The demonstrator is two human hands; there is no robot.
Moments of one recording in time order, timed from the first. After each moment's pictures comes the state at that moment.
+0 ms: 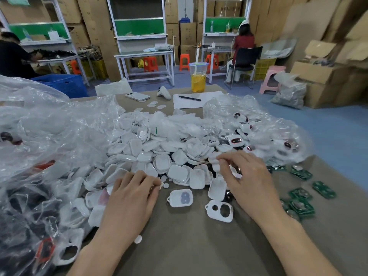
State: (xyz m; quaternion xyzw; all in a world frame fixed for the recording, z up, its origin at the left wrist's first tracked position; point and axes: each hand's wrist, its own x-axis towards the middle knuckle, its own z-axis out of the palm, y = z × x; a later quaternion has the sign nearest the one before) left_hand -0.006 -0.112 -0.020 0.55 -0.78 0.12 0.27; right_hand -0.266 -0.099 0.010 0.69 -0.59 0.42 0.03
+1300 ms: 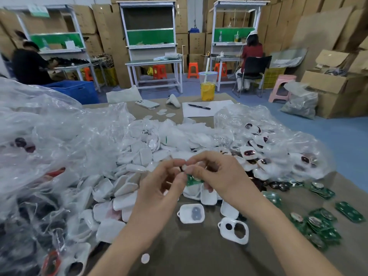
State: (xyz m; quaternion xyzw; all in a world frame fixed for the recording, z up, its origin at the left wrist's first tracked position) left_hand -0.046 -0.113 0.027 0.44 -0.64 -0.36 0.53; right_hand -0.218 -0.138 0.048 0.67 -0.44 0.46 -0.37
